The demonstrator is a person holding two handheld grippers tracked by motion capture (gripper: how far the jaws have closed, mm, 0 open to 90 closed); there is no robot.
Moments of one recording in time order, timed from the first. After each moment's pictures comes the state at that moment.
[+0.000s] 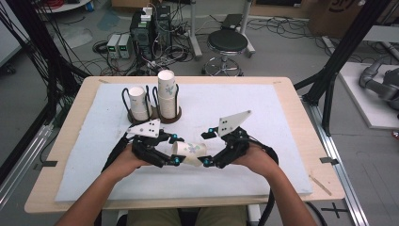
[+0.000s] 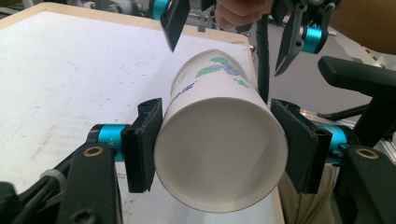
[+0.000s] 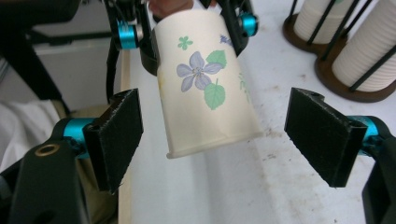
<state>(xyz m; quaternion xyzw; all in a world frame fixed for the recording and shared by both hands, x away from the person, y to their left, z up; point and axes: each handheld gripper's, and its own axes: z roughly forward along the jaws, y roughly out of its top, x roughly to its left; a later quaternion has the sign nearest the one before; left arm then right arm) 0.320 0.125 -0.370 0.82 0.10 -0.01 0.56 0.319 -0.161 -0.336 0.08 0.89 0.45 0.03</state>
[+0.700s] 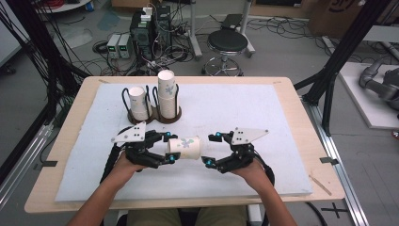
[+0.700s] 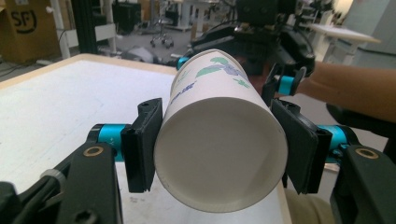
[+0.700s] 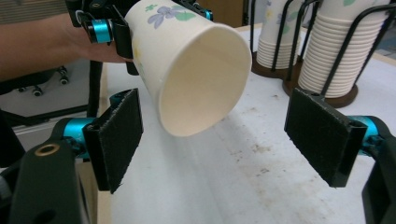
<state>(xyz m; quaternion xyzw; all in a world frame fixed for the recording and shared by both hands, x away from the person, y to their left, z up) 0.309 0.145 -0.388 0.75 0.11 0.03 0.66 0.305 -0.185 -0.385 0.16 0.81 0.57 0.06</state>
